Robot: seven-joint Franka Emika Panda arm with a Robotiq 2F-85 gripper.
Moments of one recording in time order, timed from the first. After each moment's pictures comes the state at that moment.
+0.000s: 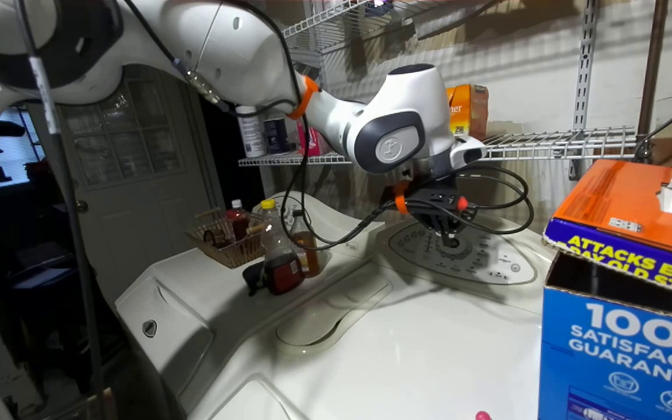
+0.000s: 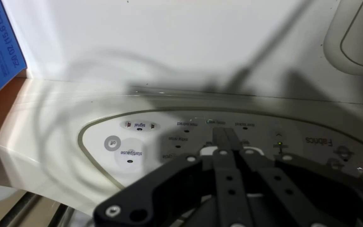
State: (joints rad) arm -0.22 0.48 -0.03 -1.67 0.23 2.49 -0.56
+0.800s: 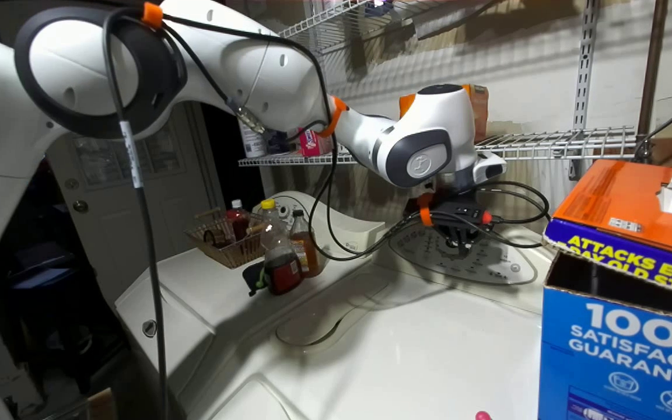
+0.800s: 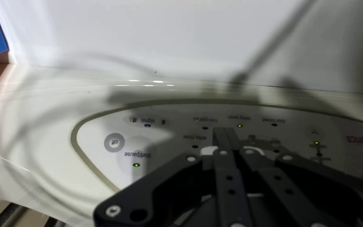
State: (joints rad) arm -0.25 0.67 0.00 -1.44 0.21 2.42 -0.56
